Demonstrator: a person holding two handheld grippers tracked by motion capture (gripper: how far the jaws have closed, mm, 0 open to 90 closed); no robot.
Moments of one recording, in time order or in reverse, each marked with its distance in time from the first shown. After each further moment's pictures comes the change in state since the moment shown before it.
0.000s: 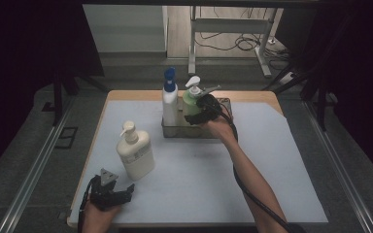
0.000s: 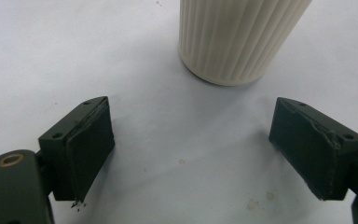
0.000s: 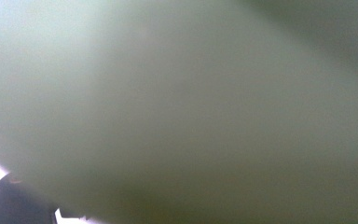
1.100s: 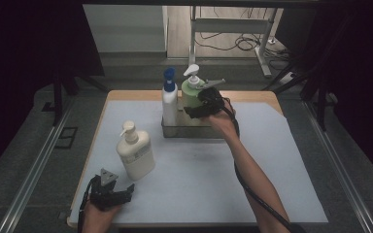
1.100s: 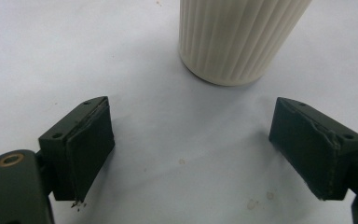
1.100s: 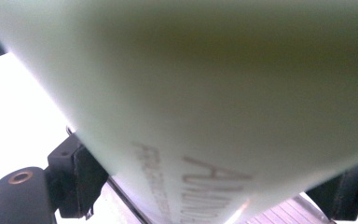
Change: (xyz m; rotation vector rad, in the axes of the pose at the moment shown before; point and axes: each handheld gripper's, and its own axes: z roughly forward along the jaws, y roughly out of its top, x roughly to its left) left arm 0.000 0.000 0.000 -0.001 0.000 0.001; right arm 0.003 0.021 -0.028 -0.107 -0.030 -0.031
